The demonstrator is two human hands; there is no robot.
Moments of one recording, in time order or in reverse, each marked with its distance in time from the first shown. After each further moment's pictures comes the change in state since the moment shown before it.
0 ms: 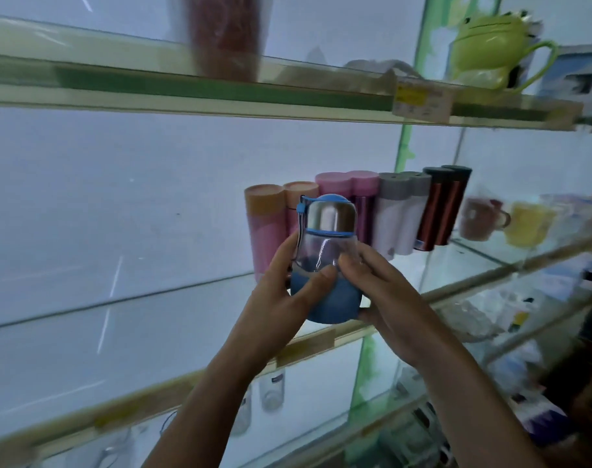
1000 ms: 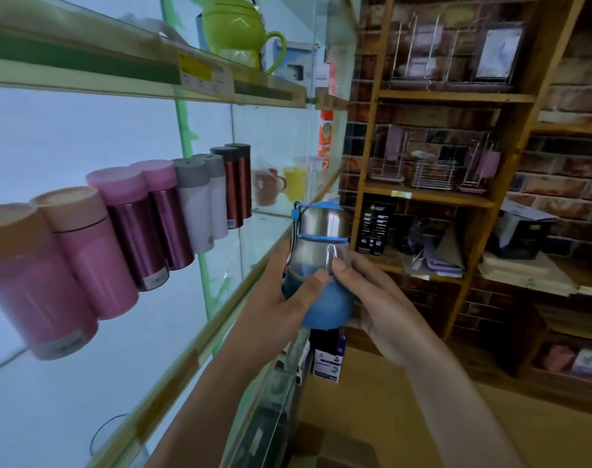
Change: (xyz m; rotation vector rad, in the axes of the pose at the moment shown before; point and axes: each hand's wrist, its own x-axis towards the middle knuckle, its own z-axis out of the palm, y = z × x) left_hand 0.021 -0.015 0.110 -0.399 -0.729 0.071; right_hand -0.124 -0.001 -0.046 -0.116 0.793 0.064
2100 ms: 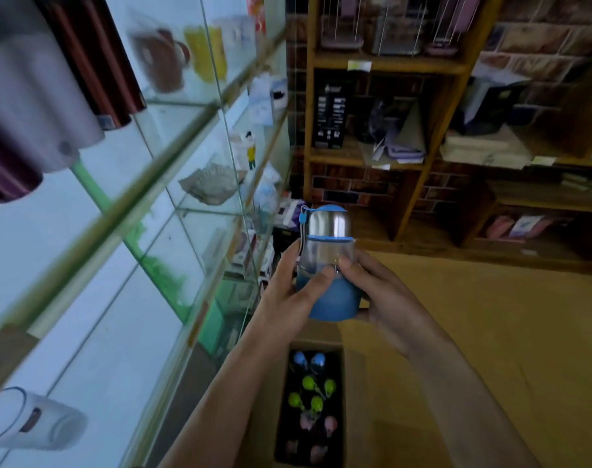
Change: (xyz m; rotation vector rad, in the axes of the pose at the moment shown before) left_hand -0.013 -0.145 0.115 -0.110 -0.141 -0.447; right_hand -0.046 0.128 -0.115 0.048 0.203 0.356
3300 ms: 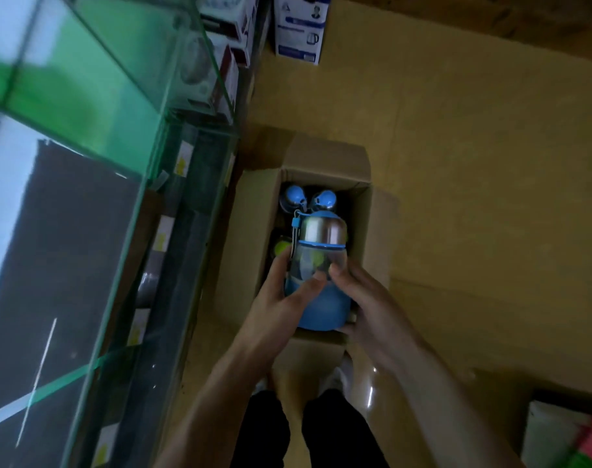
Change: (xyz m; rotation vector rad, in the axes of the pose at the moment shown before) left_hand 0.023 -0.513 -0.007 -0.178 0.106 -0.725; right_hand 0.137 0.507 -0.037 0.216 0.025 0.692
